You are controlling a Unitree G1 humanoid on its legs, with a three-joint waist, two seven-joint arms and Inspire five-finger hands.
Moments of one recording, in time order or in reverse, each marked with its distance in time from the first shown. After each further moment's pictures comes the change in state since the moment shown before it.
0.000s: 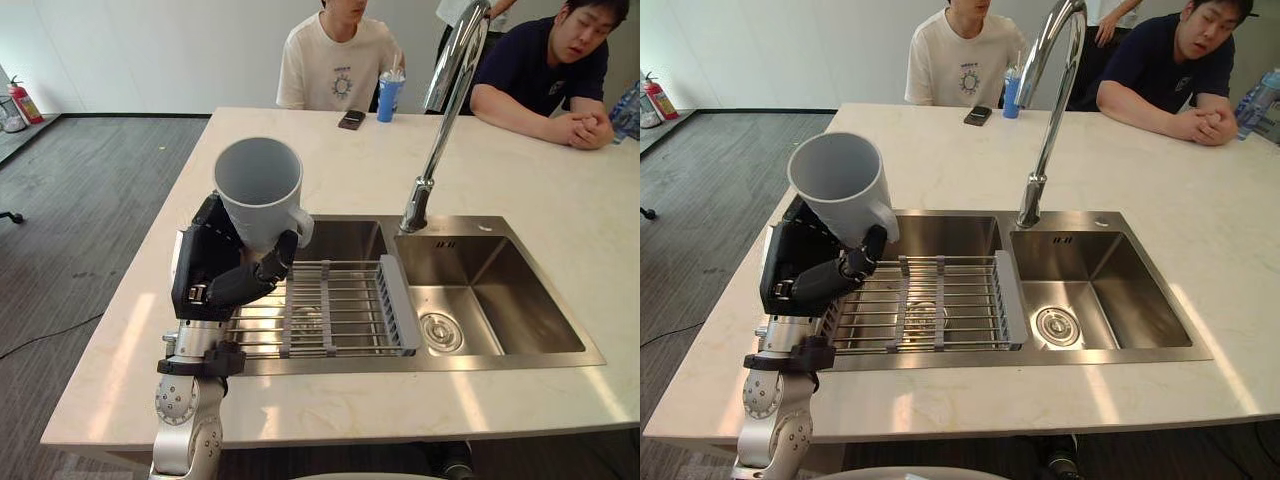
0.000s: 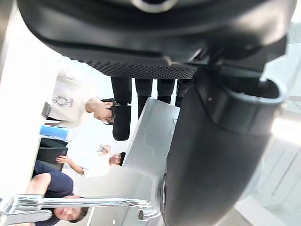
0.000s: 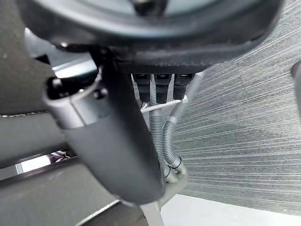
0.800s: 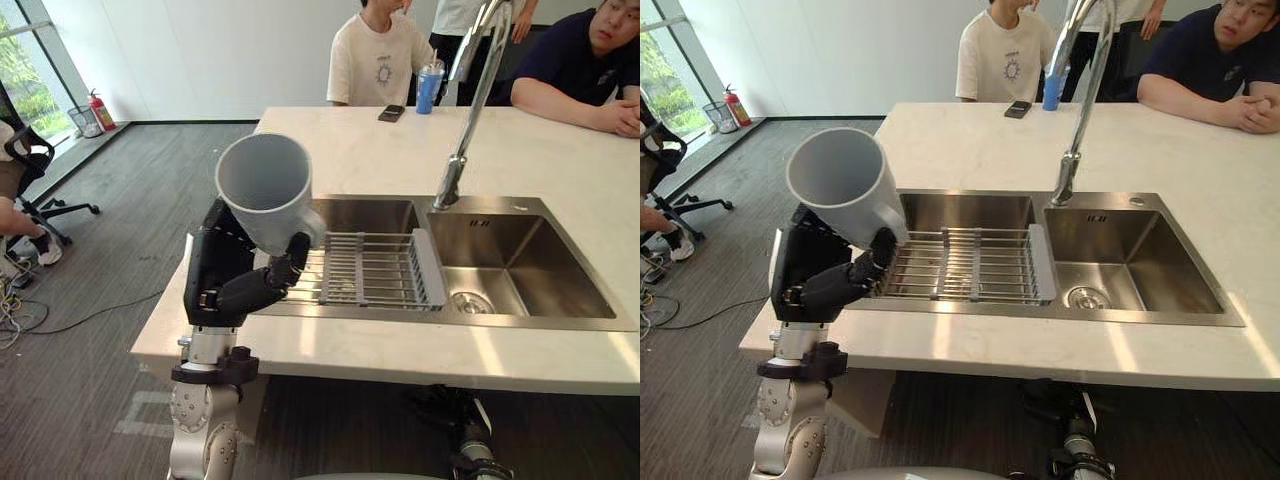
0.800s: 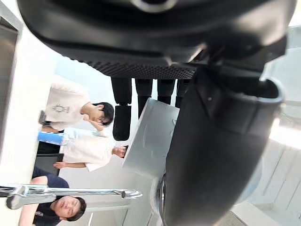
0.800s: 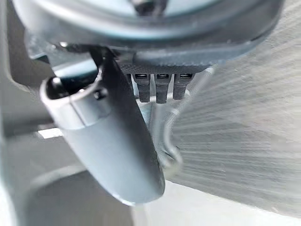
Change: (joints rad) left arm 0.026 -0.031 -0.090 0.097 -0.011 -0.053 -0.037; right arm -0.015 -0.020 0.047 -0.047 0.018 -0.020 -0.099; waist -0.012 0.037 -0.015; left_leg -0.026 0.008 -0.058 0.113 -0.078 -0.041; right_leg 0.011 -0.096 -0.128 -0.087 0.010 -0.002
